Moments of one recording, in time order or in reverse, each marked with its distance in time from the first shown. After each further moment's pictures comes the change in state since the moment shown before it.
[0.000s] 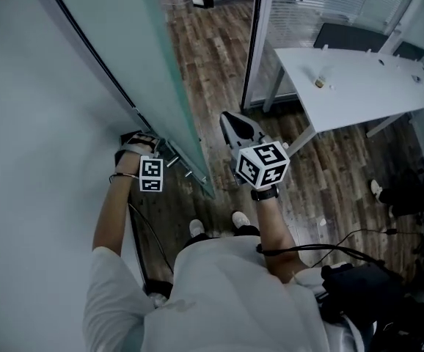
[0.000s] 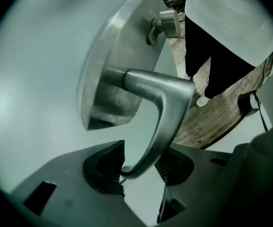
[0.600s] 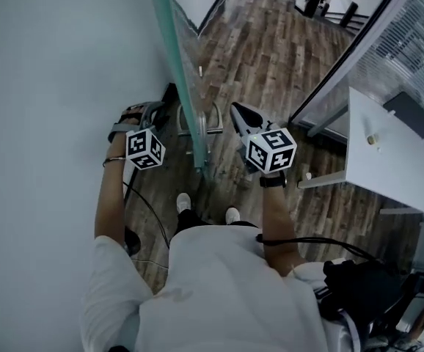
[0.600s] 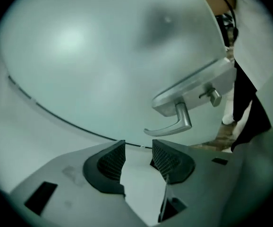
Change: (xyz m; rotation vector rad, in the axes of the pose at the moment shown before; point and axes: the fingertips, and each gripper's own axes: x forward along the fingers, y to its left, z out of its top) left arm -0.123 -0.041 -0.091 -0.796 0.102 0.332; right arm 0.080 0.103 -0.079 -0.108 0.245 0.476
